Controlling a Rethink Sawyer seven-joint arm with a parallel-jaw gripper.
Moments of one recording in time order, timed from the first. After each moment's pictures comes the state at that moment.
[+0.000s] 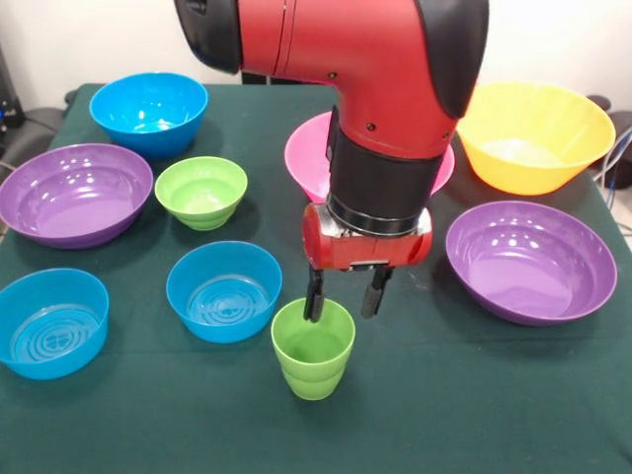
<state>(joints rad) -0.21 -0.32 0.13 1.01 -0.37 0.76 1.59</state>
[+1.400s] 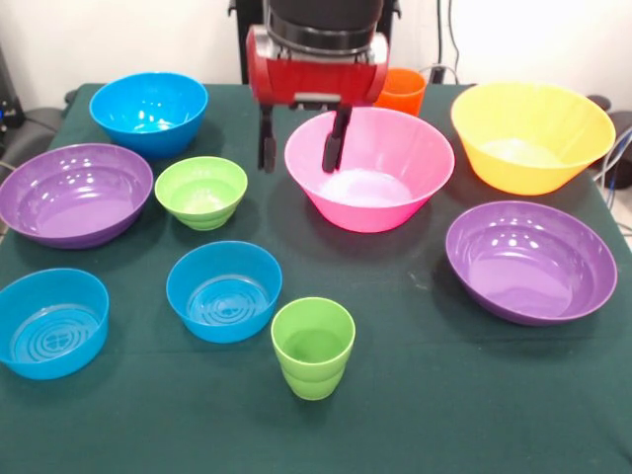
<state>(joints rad) -0.32 -0.65 0.16 1.33 -0.30 0.85 1.59</state>
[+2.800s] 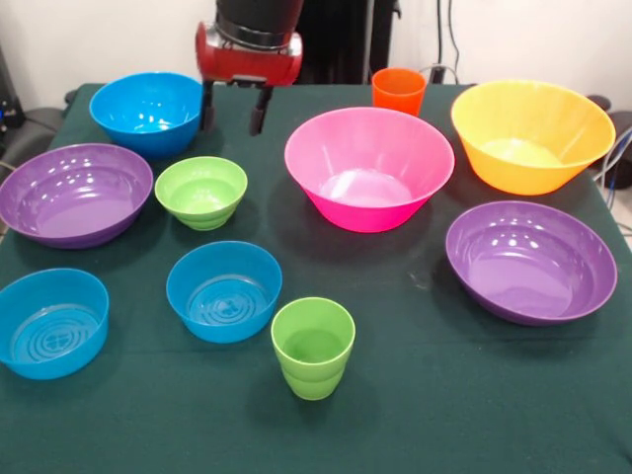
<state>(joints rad) -0.38 -0.69 0.05 1.70 -0.53 0.51 1.59</state>
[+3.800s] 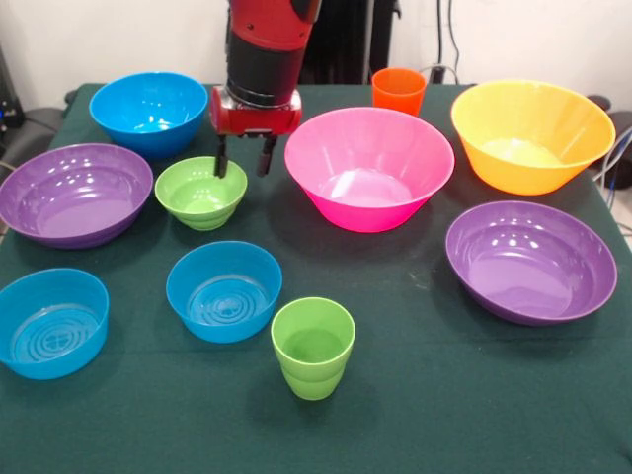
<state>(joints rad) -0.35 -0.48 -0.03 1.70 -0.57 0.29 1.59</state>
